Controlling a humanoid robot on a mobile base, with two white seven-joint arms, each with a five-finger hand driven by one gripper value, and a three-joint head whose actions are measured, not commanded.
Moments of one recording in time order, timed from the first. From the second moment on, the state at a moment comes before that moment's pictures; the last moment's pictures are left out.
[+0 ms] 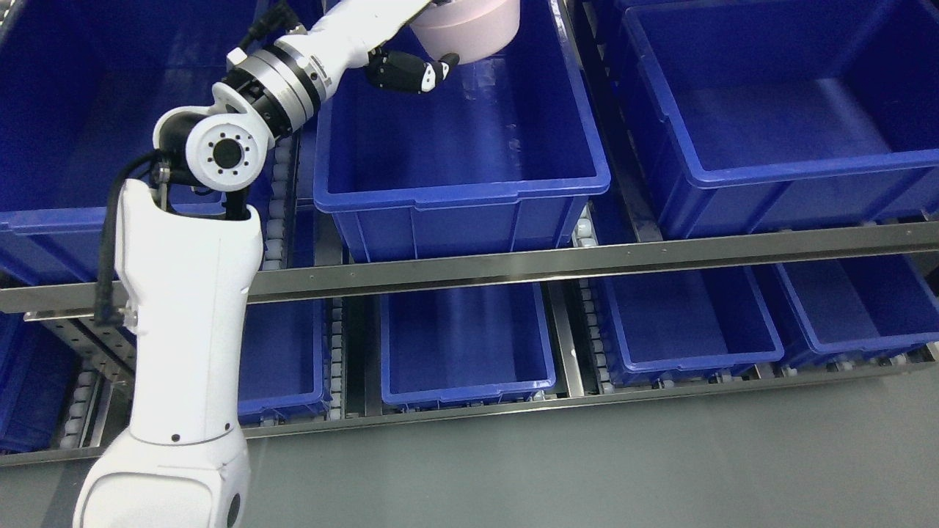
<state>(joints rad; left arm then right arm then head) -1.00 0.00 -0.05 -1.46 -0.78 -0.12 -0.75 0.05 0.00 0.00 -0.05 0.00 -0.19 0.00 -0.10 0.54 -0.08</state>
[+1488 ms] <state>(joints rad) -1.01 0.00 -0.09 -1.04 -0.67 -0.12 -0.13 0.05 0.00 0.00 -0.05 0.00 -0.19 0.00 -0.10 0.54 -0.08</state>
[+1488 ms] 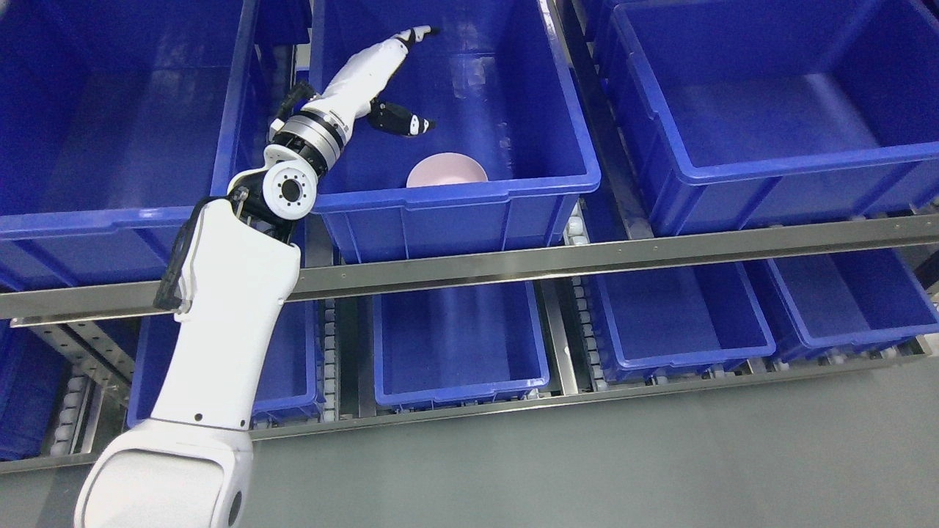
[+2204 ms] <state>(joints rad) -0.76 0.00 0.03 -1.34 -0.14 0.14 0.15 0.05 0.00 0.00 -0.05 0.00 -0.19 0.00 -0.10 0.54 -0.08</state>
